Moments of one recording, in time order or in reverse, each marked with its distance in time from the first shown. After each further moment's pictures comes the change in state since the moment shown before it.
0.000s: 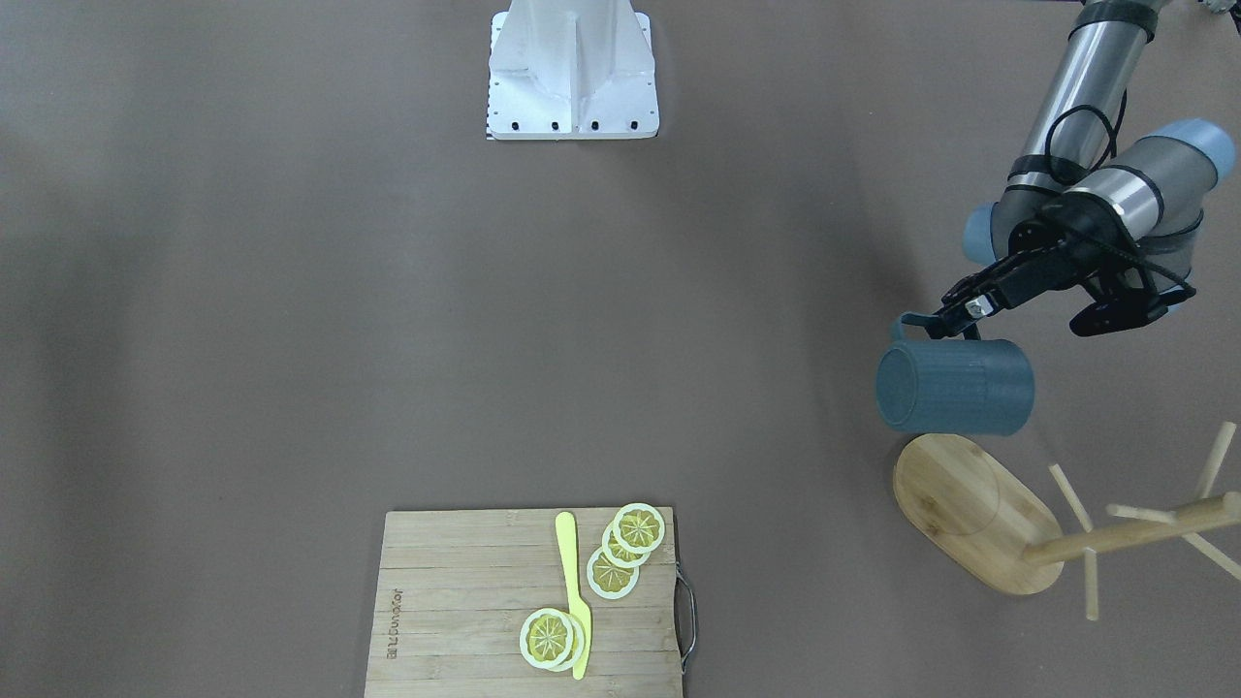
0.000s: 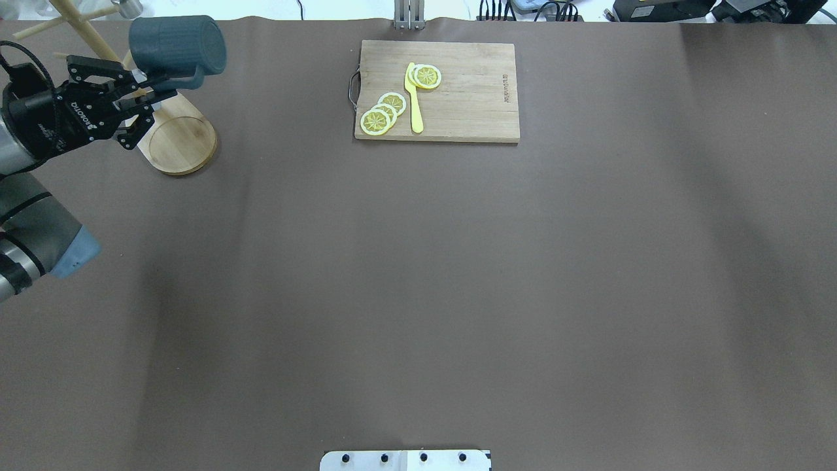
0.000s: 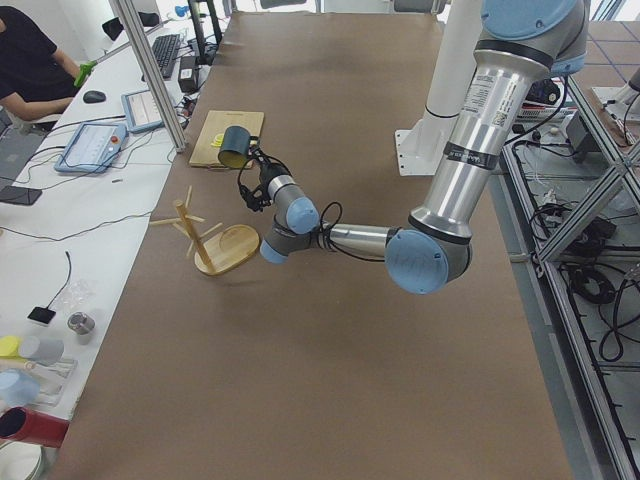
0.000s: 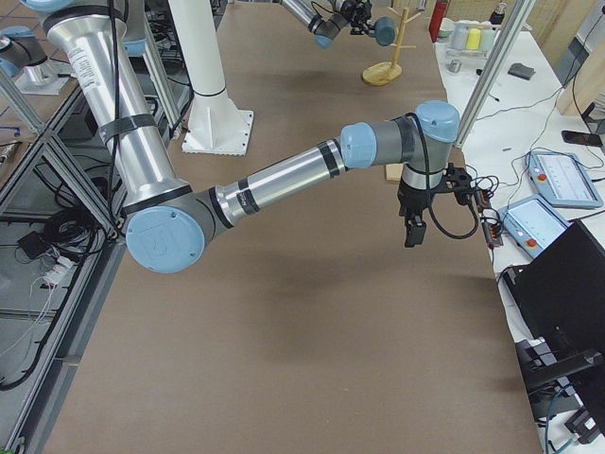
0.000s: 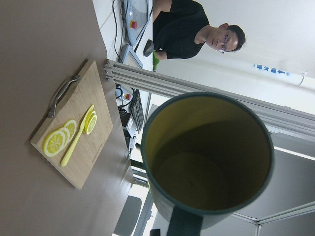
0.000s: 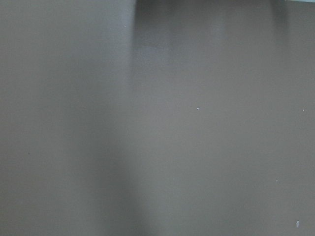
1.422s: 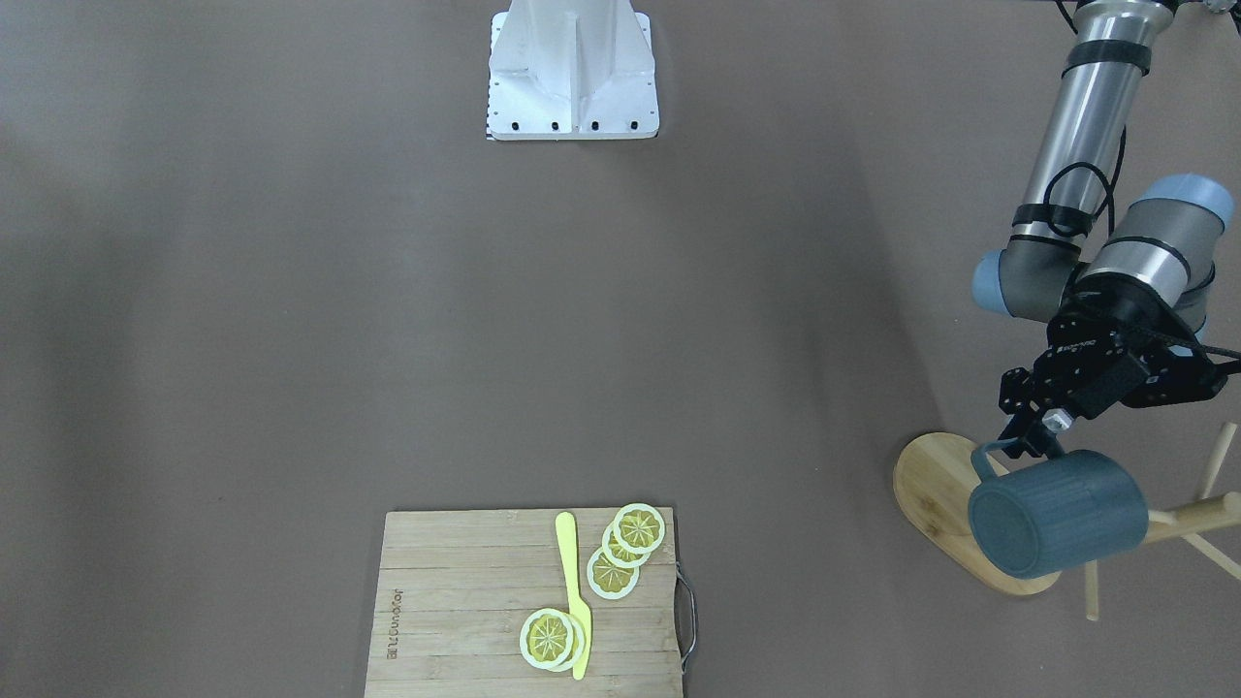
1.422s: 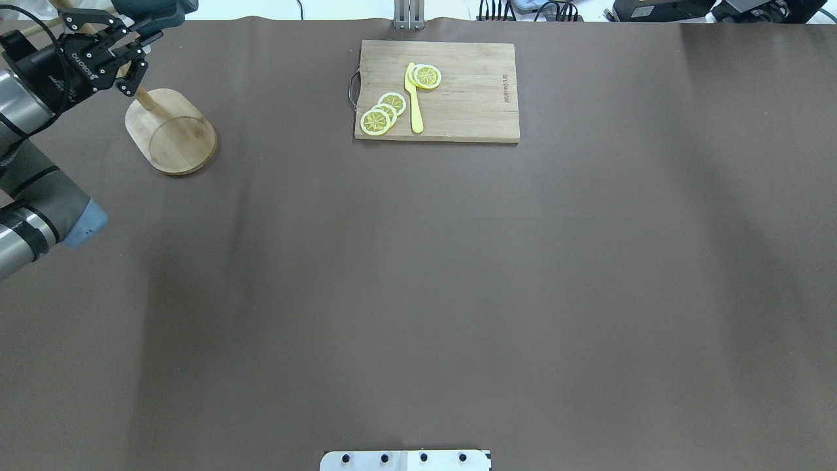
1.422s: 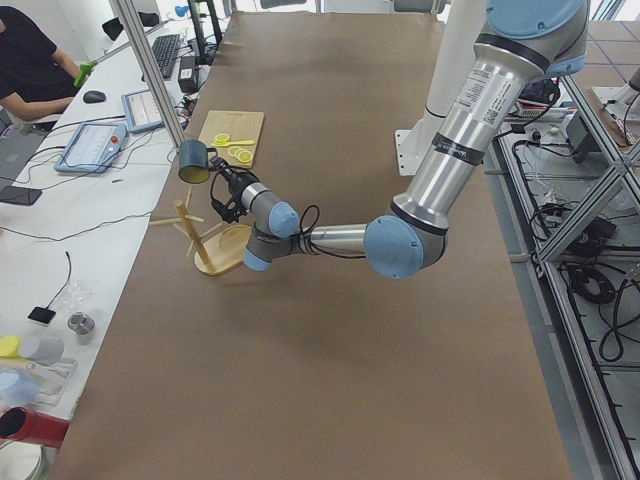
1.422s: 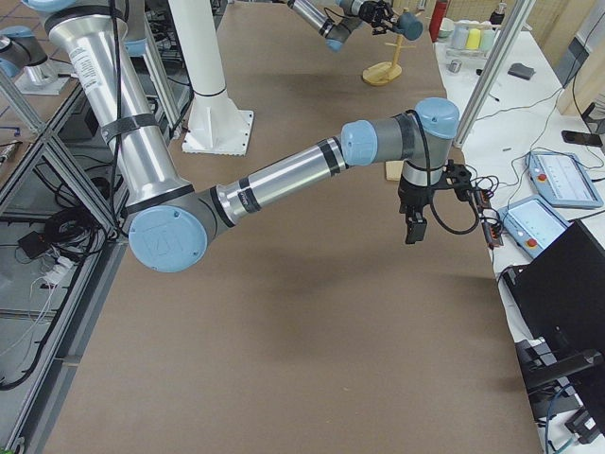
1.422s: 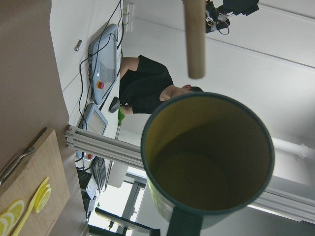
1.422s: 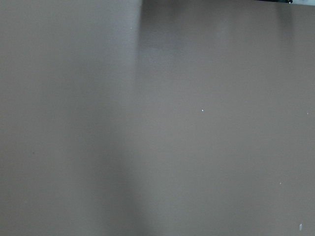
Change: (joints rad) left arm -0.060 -0.125 0.243 0.001 0.161 -0.002; right arm -0.010 0.006 0.007 0.000 0.000 0.002
